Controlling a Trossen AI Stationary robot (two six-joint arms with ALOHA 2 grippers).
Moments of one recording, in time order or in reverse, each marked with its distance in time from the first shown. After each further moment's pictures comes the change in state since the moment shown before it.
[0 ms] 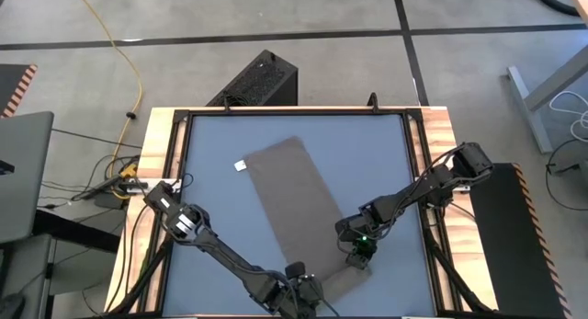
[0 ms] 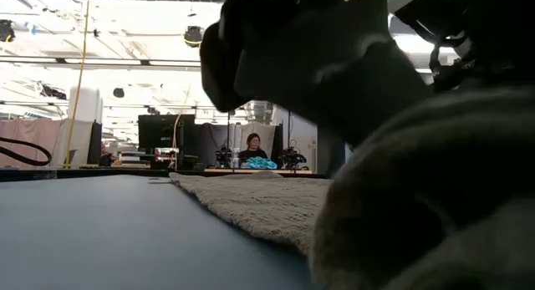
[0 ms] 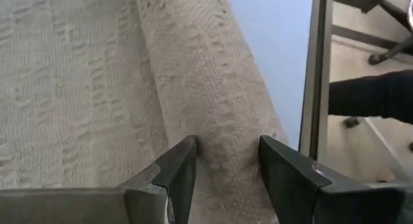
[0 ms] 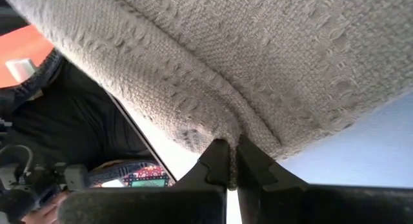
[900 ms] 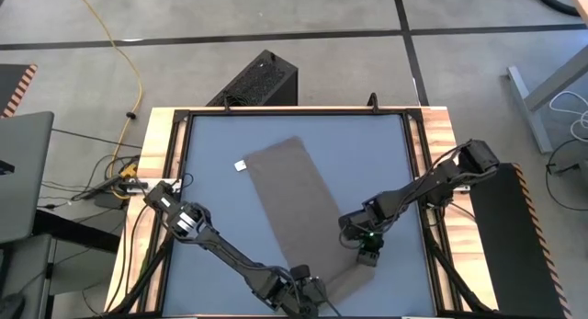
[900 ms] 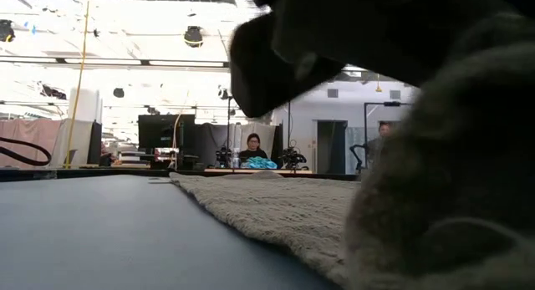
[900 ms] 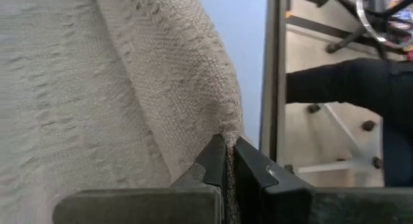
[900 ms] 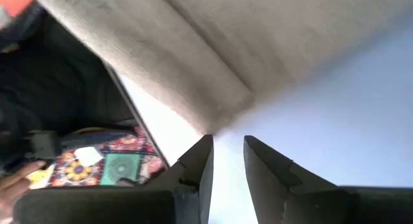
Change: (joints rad) left arm 0.025 -0.002 -0.014 0.087 0.148 0.040; right arm -0.025 -0.080 0.001 -0.188 -0.044 -0.228
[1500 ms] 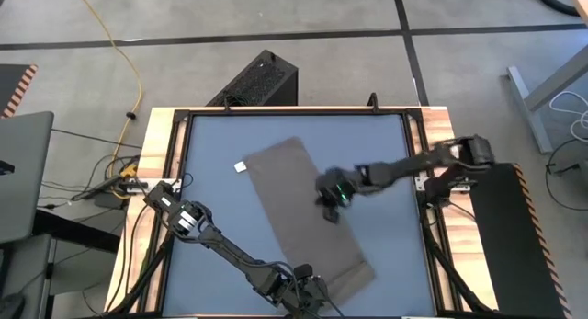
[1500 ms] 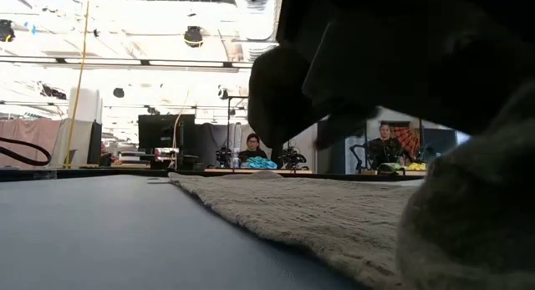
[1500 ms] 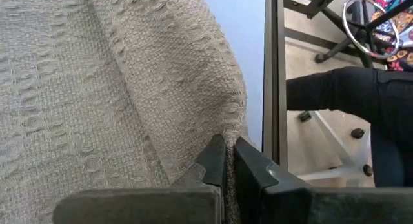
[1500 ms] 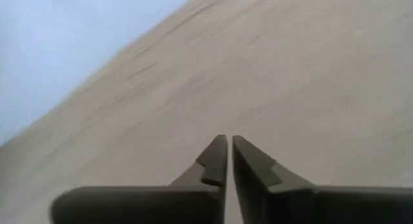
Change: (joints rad) left arm 0.011 -0.003 -0.066 0.126 0.010 0.014; right arm -0.388 0.032 0.054 0.414 0.547 -0.585
